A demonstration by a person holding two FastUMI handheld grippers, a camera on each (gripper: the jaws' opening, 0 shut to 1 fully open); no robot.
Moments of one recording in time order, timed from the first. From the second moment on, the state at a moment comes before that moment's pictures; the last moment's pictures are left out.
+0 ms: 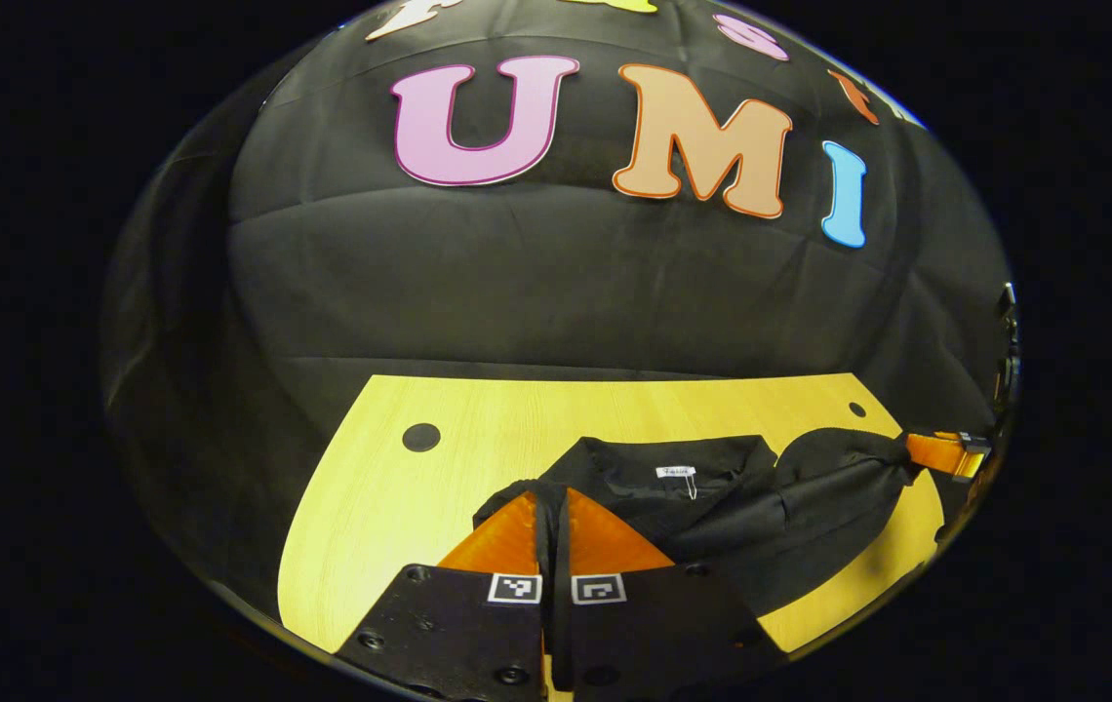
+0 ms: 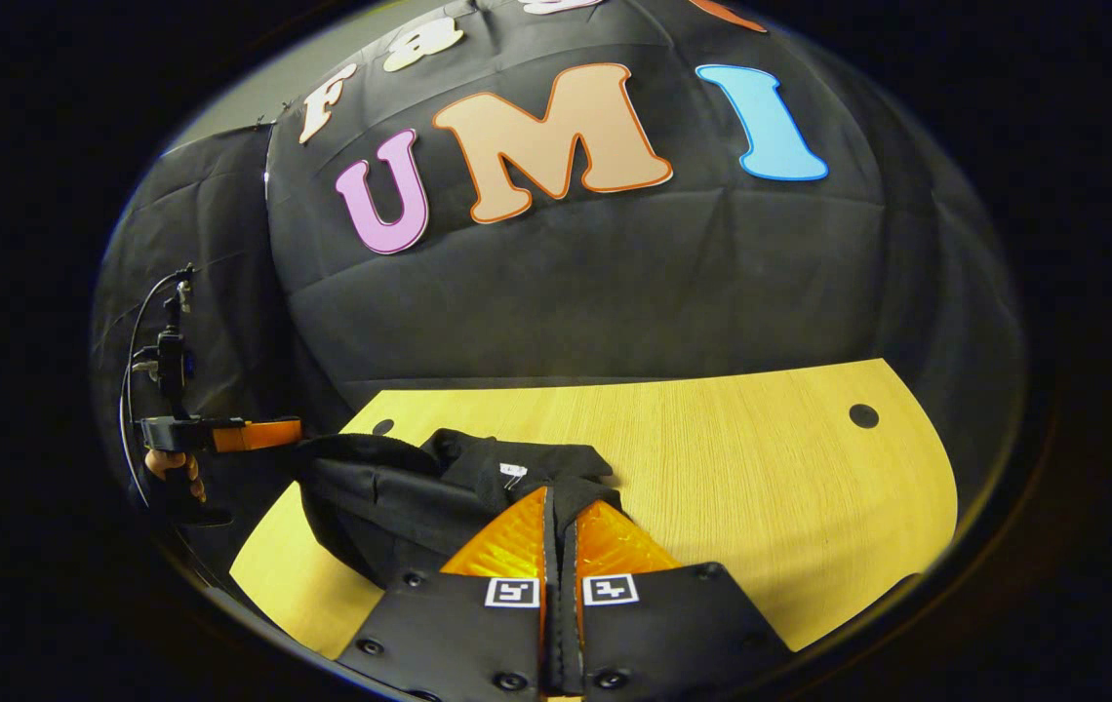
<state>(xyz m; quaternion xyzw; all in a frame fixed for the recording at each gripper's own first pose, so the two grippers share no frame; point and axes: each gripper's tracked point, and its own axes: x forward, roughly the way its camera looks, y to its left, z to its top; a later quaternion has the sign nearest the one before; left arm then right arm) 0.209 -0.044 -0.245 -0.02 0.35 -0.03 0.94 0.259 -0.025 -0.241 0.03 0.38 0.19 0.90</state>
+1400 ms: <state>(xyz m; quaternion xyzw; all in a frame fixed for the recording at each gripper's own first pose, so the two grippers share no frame) 0.148 -0.012 -0.088 0.02 0.12 0.04 0.99 0.185 -0.042 -0.128 0.00 0.21 0.13 0.97</state>
